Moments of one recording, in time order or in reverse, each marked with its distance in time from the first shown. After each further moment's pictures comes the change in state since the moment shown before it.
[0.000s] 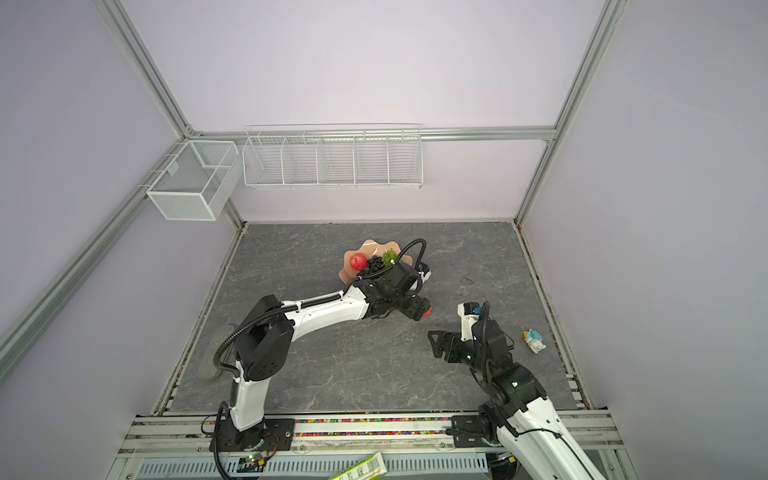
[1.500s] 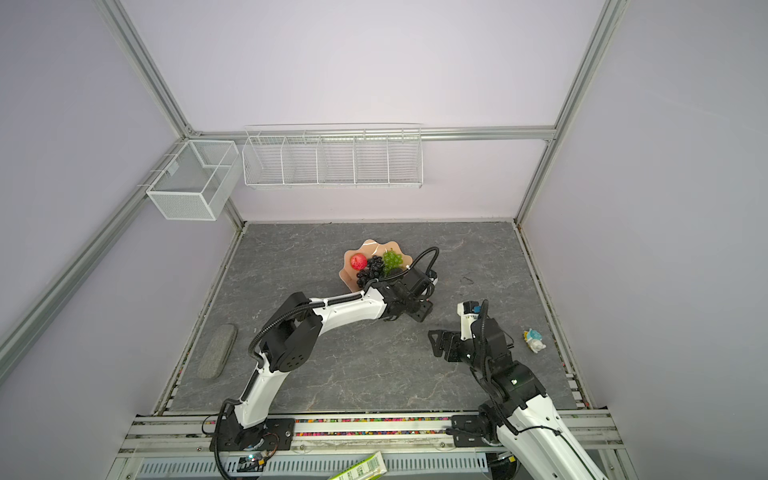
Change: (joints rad) left arm -0.018 0.184 0.149 -0.055 -0.054 0.000; right arm 0.000 0.043 0.018 -0.001 0.003 -0.008
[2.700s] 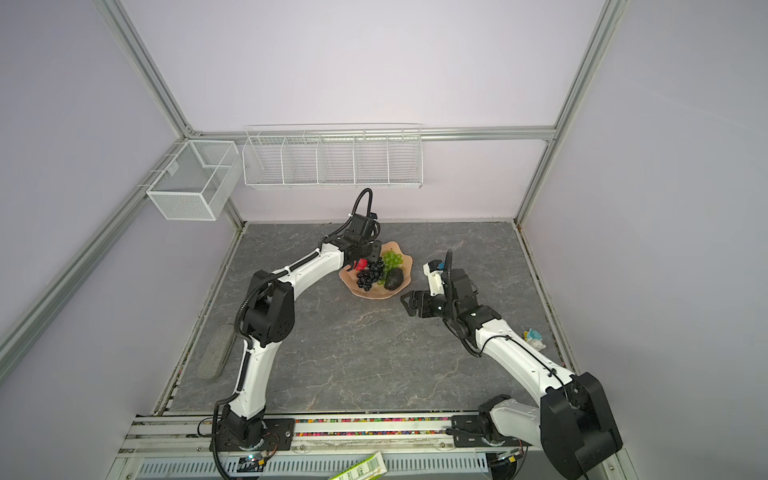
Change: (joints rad) left arm 0.404 0.057 0.222 -0.061 -0.098 0.035; right arm -0.001 0.683 0.300 0.383 -0.166 -0.127
